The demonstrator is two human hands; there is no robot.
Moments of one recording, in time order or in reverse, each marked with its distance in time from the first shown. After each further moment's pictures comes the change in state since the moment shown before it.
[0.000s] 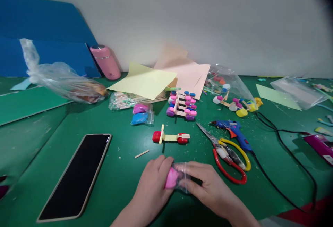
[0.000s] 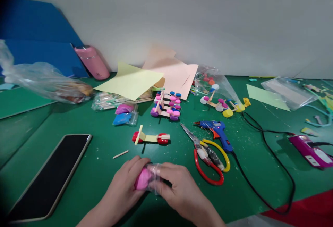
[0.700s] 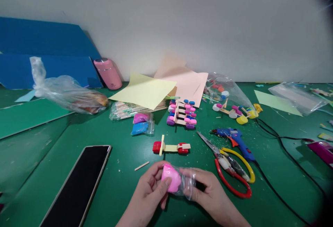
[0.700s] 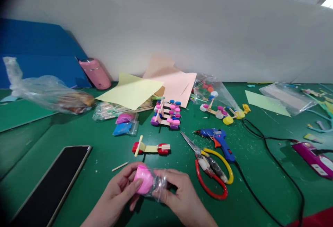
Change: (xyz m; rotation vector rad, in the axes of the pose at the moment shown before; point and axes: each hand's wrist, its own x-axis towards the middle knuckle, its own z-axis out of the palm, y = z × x) left_hand 0.005 0.002 -0.009 -1.149 0.044 -0.345; right_hand 0.005 0.019 0.005 0.202 0.166 0.024
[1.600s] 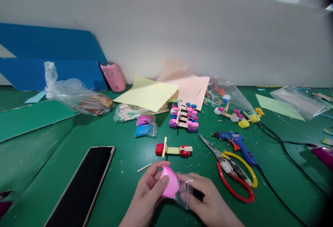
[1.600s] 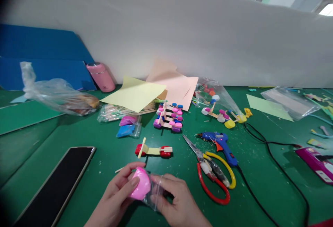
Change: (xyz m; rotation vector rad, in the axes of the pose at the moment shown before) left_hand -0.007 0.009 0.003 -0.280 0.125 -0.072; right_hand 0.002 -0.009 0.009 -0.085 -0.081 -0.076
